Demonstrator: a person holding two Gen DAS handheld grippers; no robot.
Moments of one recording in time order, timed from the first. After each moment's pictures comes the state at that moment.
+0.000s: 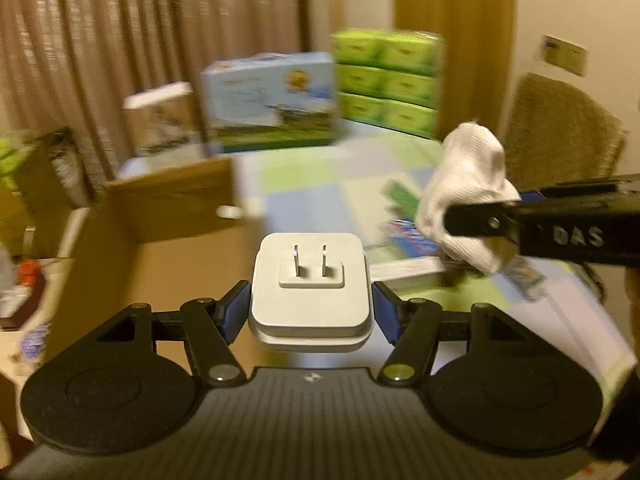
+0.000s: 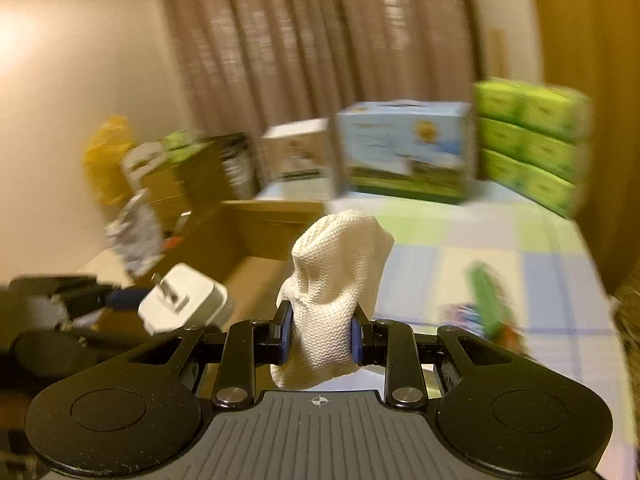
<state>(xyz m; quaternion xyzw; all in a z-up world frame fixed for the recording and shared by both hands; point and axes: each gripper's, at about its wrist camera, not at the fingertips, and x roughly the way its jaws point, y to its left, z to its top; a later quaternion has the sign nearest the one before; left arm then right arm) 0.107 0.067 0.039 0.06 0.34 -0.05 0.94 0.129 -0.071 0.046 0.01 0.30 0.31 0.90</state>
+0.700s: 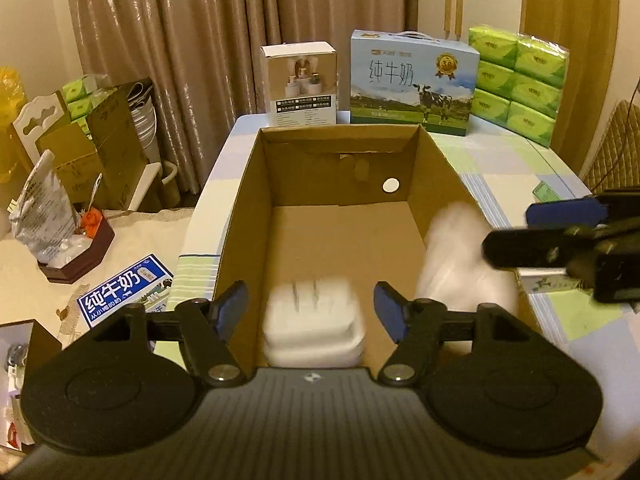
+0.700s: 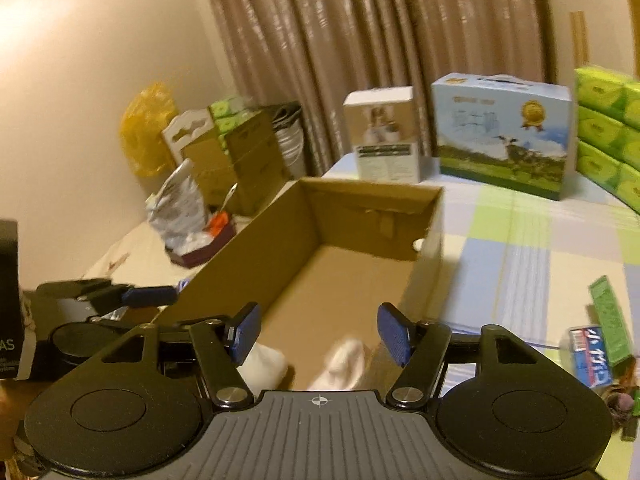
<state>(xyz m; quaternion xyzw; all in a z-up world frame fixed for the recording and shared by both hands) 0.130 0.226 0.009 0.01 0.36 0.04 0.93 0.161 0.039 0.013 0.01 0.34 0.36 0.87</state>
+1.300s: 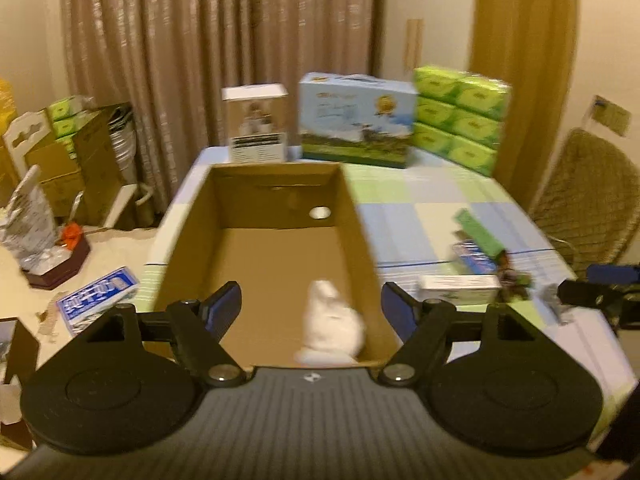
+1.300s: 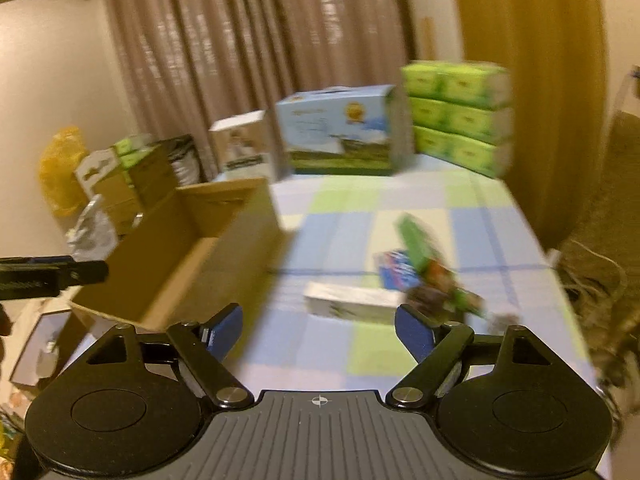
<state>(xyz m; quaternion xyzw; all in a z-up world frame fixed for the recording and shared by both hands) 0.059 0.149 0.061 -0.01 0.31 0.00 0.95 0.066 -0.146 0.033 0.04 0.32 0.20 0.92</state>
